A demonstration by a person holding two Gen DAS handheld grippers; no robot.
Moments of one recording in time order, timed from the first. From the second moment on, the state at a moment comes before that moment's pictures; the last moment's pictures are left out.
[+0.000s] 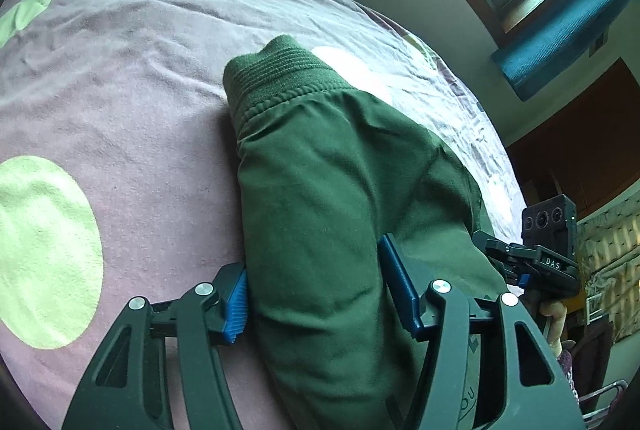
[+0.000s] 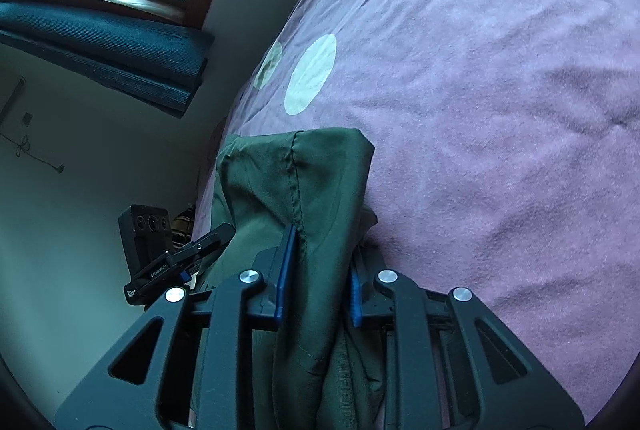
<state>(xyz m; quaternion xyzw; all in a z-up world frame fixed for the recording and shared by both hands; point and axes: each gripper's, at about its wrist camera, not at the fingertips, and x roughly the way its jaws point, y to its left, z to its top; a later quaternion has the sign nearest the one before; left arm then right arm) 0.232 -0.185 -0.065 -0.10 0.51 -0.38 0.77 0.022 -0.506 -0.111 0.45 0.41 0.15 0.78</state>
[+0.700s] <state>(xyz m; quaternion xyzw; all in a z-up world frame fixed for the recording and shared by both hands) 0.089 -0.134 -0.062 -0.11 0.51 -0.43 0.74 -0.110 -0.466 -0.091 0.41 0.45 0.15 0.78</state>
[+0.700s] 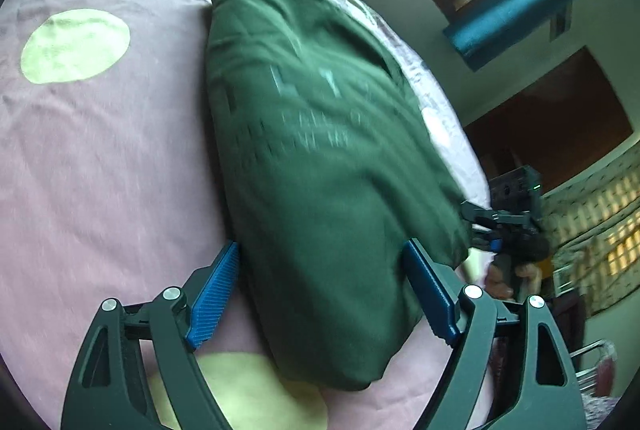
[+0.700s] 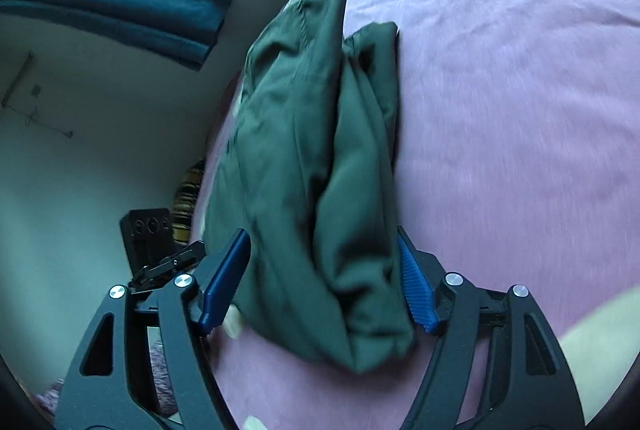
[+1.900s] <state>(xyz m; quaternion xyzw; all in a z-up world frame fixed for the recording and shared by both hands) 0.072 -0.143 -0.069 -0.08 0.46 -0.40 0.78 -0.144 -0.459 -0.110 0.42 0.39 0.16 0.80</state>
